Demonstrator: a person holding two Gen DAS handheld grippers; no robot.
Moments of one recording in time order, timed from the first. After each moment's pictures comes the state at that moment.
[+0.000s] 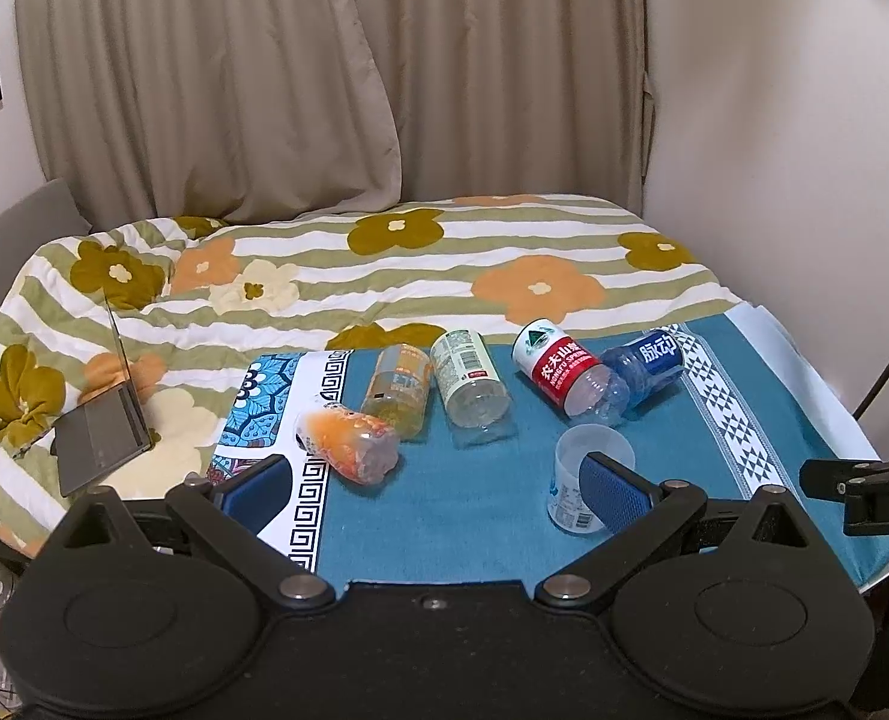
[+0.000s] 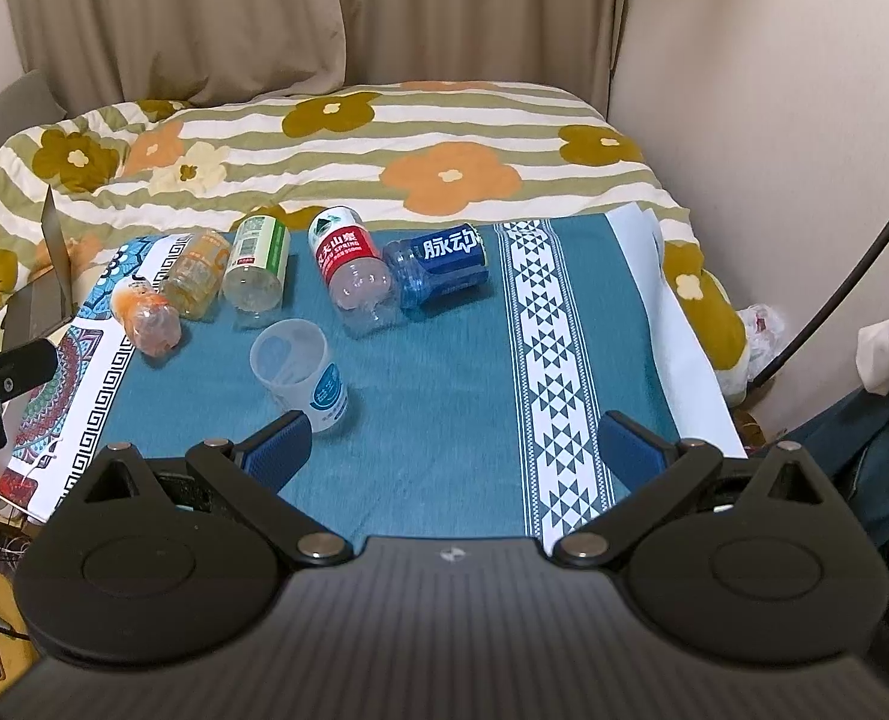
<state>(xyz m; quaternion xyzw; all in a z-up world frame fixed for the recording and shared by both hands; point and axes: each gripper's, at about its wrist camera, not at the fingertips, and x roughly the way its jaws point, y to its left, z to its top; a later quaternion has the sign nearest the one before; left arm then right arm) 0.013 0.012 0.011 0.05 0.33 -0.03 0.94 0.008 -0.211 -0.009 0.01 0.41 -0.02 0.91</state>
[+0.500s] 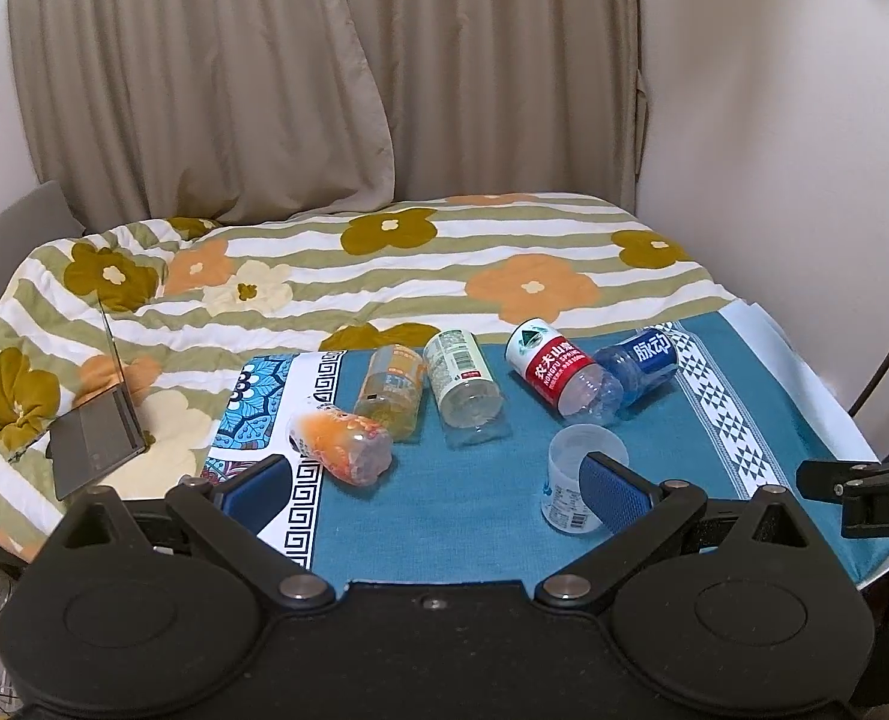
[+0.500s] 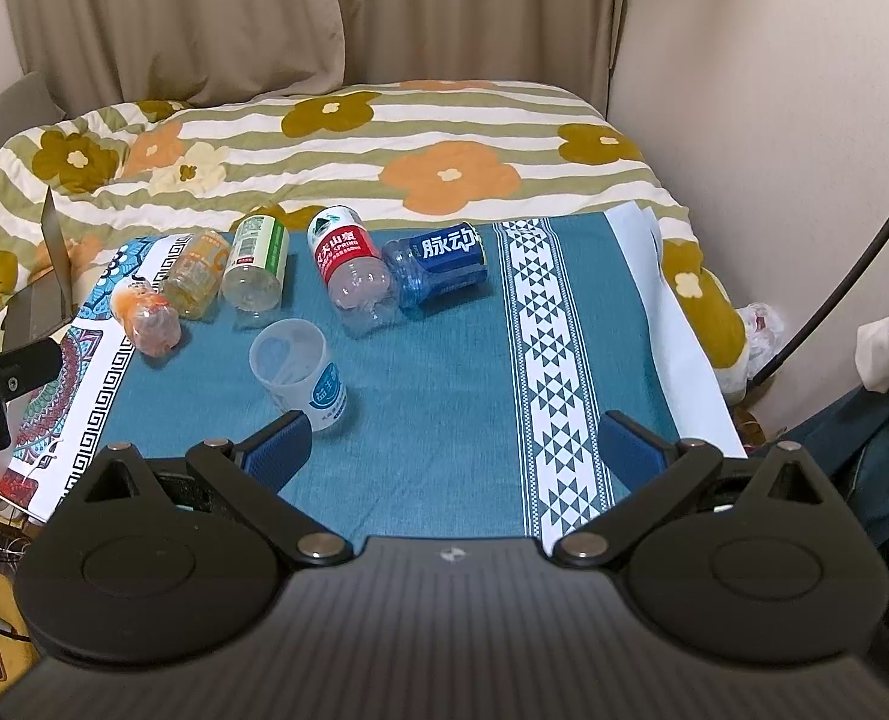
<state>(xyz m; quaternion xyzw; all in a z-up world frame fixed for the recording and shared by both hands) 0.011 0.010 0.010 0.05 0.33 -0.04 0.94 0.008 -0.213 -0.007 0.01 0.41 -0.02 0.91</state>
